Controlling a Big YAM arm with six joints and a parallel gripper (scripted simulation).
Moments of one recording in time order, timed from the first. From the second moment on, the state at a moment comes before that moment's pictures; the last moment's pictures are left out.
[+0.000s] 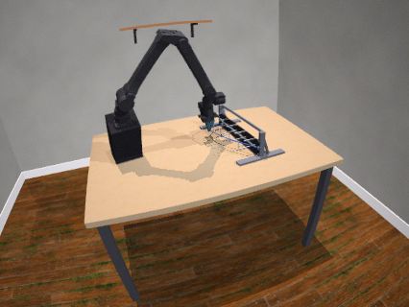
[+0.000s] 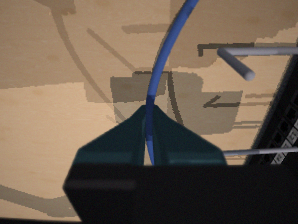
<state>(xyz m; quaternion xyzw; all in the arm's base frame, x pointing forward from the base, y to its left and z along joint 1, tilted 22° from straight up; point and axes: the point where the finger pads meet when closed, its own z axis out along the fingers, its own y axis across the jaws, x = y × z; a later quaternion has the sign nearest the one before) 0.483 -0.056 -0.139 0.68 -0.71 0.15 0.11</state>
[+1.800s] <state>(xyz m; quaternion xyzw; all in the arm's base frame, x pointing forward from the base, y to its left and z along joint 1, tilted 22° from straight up) 0.551 -0.043 -0.082 0.69 -0.70 0.15 0.11</state>
